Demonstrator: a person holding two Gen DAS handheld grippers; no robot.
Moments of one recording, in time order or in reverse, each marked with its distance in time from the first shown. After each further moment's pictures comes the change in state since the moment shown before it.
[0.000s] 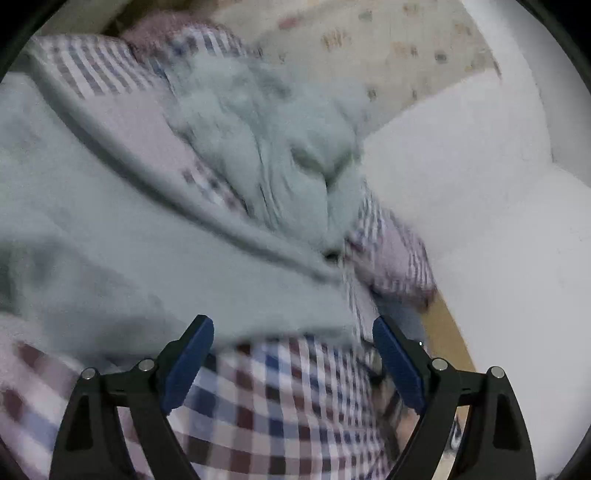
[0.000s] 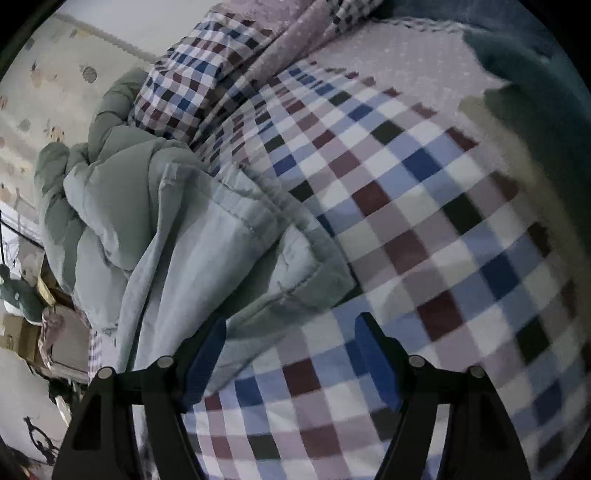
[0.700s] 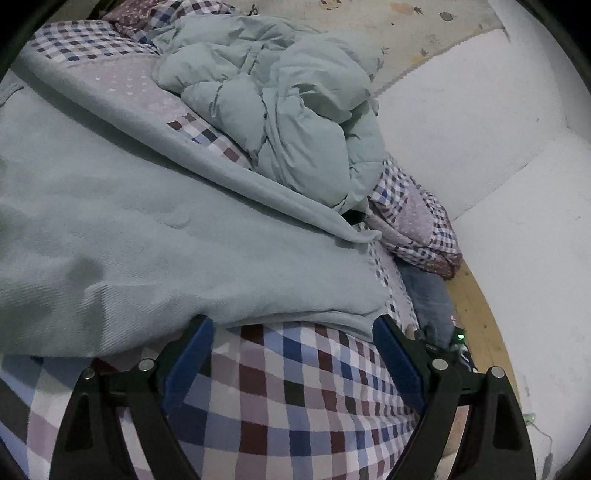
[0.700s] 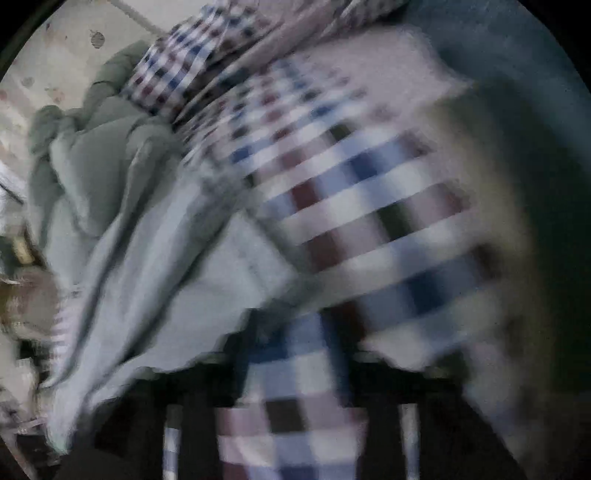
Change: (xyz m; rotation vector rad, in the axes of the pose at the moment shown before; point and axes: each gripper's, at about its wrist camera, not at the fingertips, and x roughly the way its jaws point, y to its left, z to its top) left arm 0.064 0.011 -0.022 0.033 0.061 0.068; right arm -0.044 -0.023 0.003 -0.149 -0.057 -0.201
